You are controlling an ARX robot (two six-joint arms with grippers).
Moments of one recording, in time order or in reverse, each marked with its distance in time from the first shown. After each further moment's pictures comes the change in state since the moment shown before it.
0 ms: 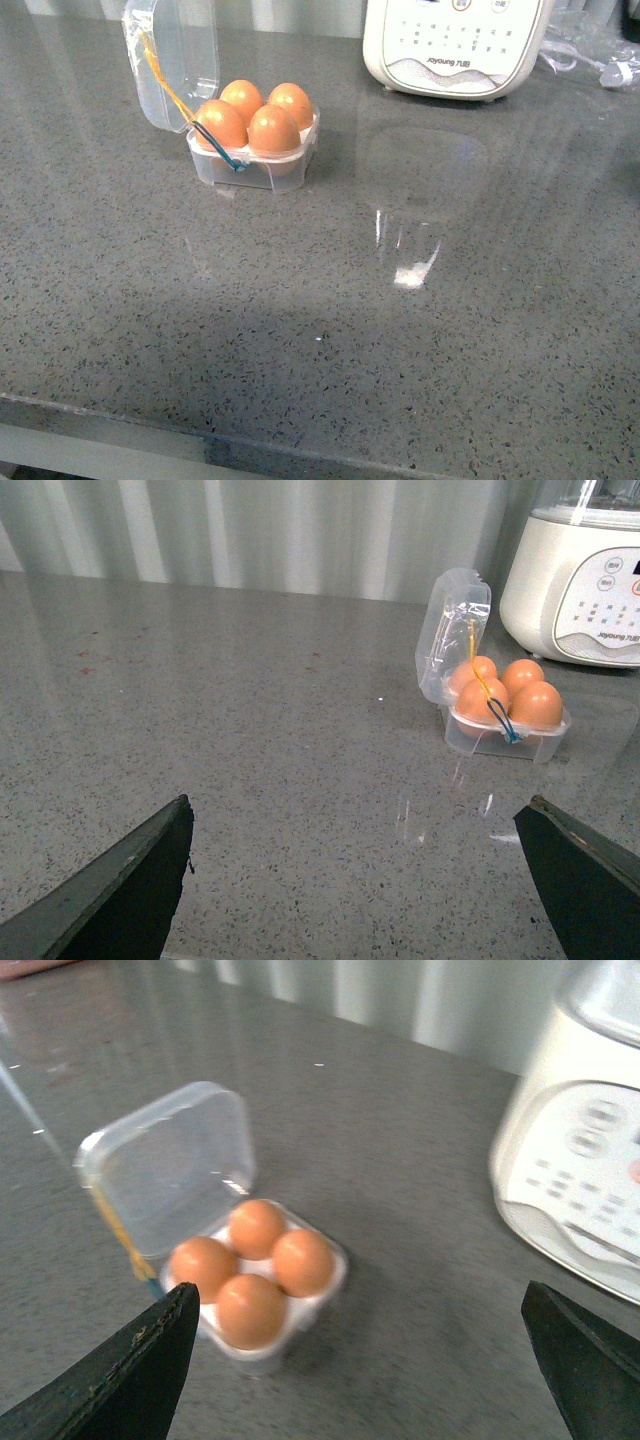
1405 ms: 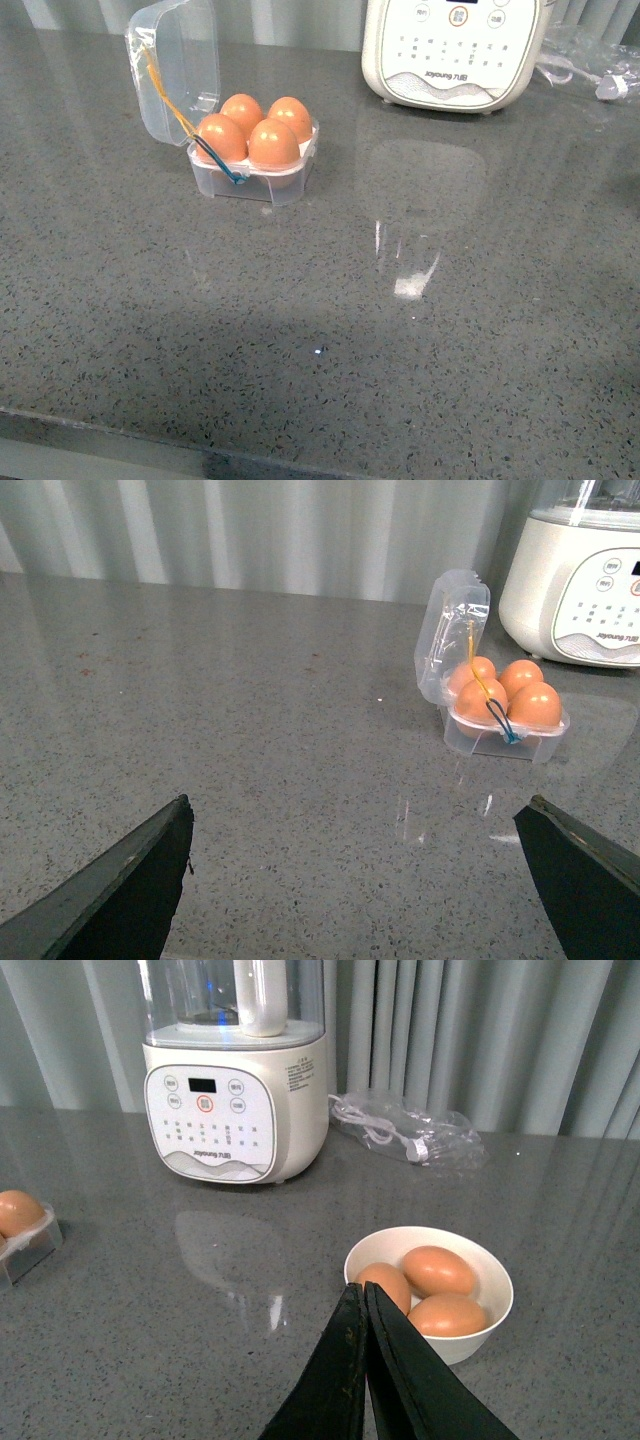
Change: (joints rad) left arm 0.000 0.000 0.000 0.000 0.000 0.000; right arm -0.414 -1.136 -0.815 -0.066 0.156 0.020
